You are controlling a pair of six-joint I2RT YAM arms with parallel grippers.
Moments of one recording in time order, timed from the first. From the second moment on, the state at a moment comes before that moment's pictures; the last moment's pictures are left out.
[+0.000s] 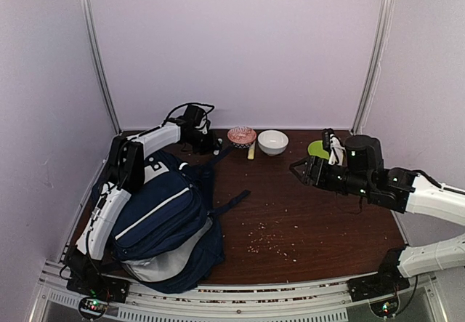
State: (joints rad) left arm -0.44 2.73 2.45 -0.56 0.31 -0.55; right arm 0.77 1.01 0.74 -0.14 0.07 0.73
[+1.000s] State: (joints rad) left arm -0.44 2.61 2.22 -0.49 0.36 -0.55; right arm 0.73 0.93 0.70 -0.17 0.08 0.70
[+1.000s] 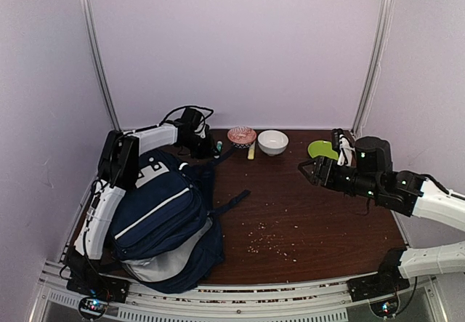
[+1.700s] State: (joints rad) left arm -0.57 2.03 1.65 -0.34 0.40 -0.51; right arm 0.73 0.97 0.67 -0.12 0.03 0.73
